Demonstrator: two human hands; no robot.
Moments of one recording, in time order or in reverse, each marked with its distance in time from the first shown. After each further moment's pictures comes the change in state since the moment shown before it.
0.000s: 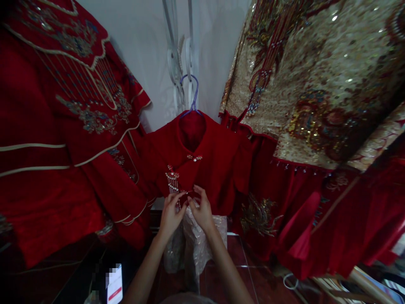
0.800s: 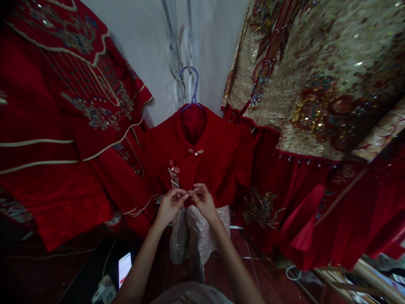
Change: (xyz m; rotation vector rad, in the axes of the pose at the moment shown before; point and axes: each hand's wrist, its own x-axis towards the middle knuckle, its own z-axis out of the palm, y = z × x) left_hand 0.006 0.005 -0.023 -0.346 -0.119 -0.056; right_hand 0.001 -0.002 -0.004 0.204 -0.107 0.150
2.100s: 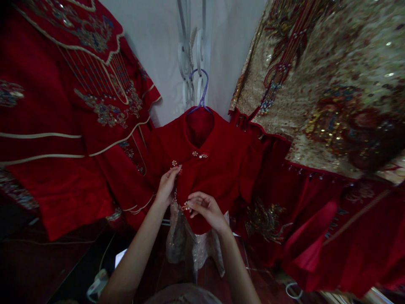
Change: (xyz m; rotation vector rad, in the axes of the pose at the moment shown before) left_hand 0.072 0.043 -0.002 -0.667 0.324 -0.285; right_hand -0.010 -0.063 -0.017 0.316 -0.351 0.271
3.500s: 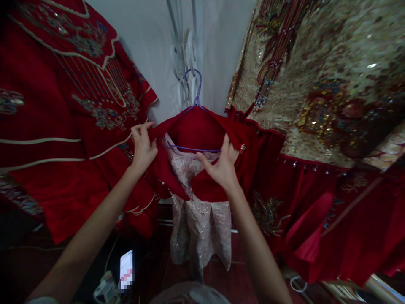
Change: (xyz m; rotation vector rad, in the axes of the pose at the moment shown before) left_hand 0.073 0.111 -0.021 1.123 0.103 1.082; right_hand 0.050 -0.102 -0.020 -1.167 0.699 -0.611
